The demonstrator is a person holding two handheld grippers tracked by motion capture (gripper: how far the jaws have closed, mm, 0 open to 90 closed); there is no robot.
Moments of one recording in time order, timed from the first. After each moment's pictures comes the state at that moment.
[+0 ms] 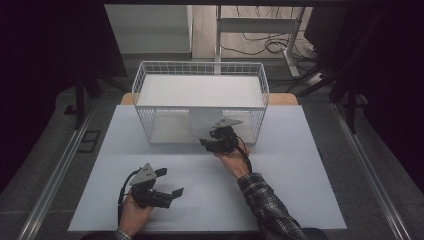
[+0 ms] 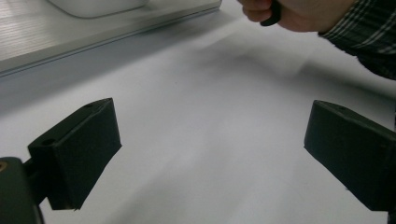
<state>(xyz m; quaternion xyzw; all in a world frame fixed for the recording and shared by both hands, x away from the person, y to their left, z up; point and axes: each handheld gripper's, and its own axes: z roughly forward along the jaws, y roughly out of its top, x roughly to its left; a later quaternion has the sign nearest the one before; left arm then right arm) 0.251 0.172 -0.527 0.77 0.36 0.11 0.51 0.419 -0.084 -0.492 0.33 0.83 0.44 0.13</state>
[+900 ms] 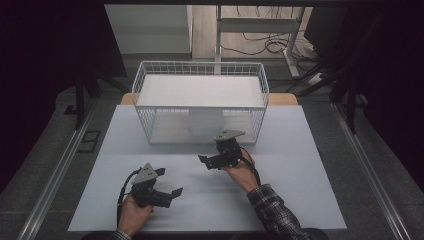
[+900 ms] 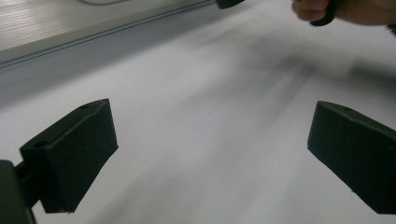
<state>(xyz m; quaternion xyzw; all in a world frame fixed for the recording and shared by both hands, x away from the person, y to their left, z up) 0.254 0.171 -0.532 0.78 0.38 0.12 0.48 0.382 -0.096 -0.494 0.29 0.84 0.44 0.12</state>
